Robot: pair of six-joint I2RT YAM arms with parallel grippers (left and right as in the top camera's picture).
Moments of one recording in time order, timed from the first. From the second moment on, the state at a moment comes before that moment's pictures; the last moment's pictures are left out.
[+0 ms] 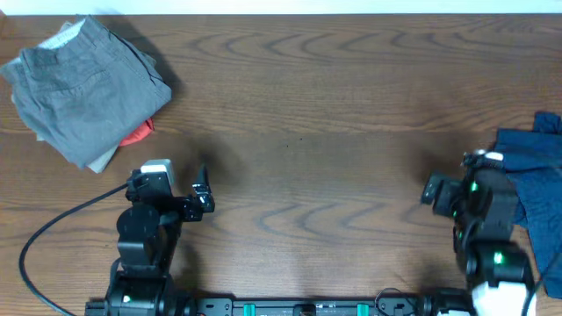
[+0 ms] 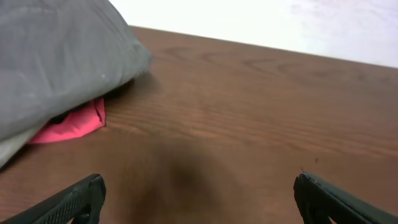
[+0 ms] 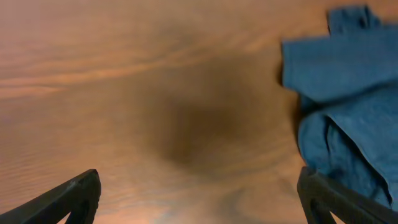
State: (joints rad) left arm -0.08 0.45 0.36 -0.29 0.01 -0.20; right arm -0.09 0.80 0.57 -0.56 0.15 0.13
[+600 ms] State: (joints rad) left arm -0.08 0.47 0.36 -0.30 0.01 -0.20; right arm -0.37 1.40 0.64 -0.51 0.41 0.42
